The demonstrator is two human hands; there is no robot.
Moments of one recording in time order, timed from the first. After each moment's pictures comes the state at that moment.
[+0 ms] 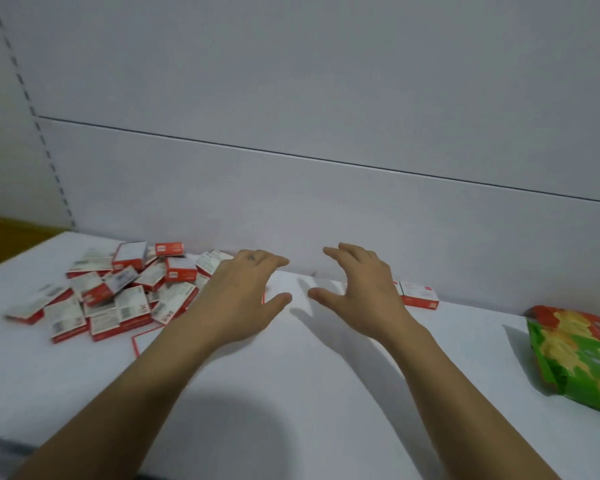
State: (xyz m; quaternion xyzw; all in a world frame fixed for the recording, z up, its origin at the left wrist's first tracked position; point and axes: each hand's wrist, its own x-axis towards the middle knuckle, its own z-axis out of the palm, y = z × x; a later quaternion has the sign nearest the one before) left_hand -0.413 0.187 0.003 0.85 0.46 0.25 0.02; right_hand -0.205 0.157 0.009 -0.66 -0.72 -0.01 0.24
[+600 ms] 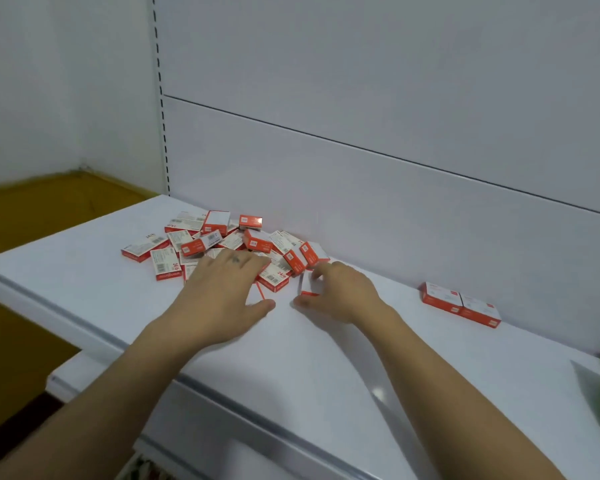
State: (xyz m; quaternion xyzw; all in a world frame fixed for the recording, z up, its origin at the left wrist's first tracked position) left_hand -0.516 0.132 -0.022 0.78 0.60 0.19 -0.04; right_hand -0.311 0.186 -0.015 -0.63 -0.77 0.04 0.07
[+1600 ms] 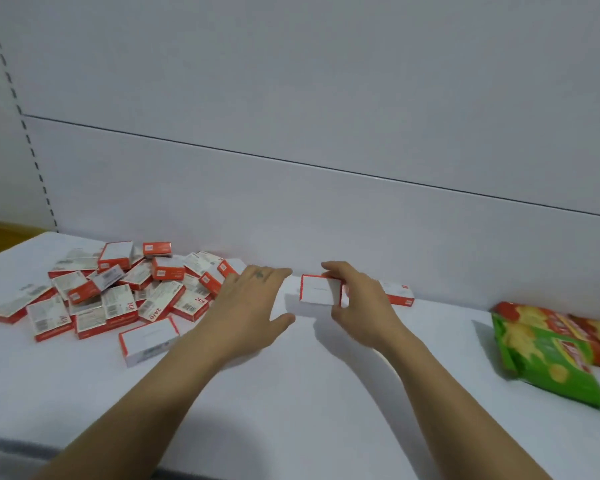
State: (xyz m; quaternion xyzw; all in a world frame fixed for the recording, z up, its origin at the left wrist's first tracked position) left_hand -0.397 0.165 -0.013 0.86 0.45 0.22 0.00; right_hand -0.188 0.137 -0.006 -0.65 -0.69 0.11 0.30
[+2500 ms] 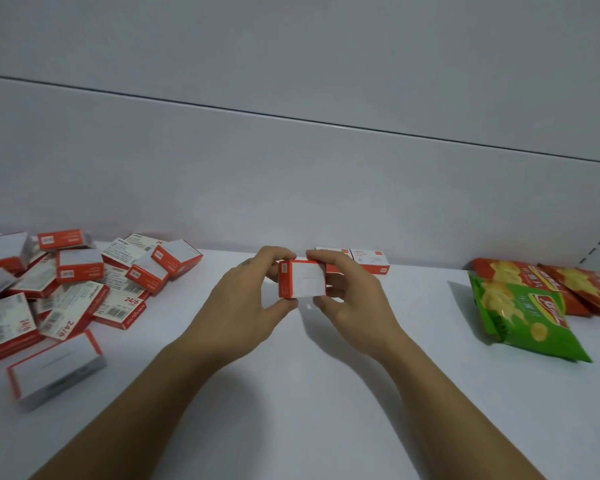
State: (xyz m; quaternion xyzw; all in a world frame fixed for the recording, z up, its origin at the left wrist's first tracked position) left_hand -0.343 0.175 -0.029 0.82 0.37 0.34 0.26; right_hand -0.168 0.121 -0.028 -0.60 -0.63 0.20 0.45
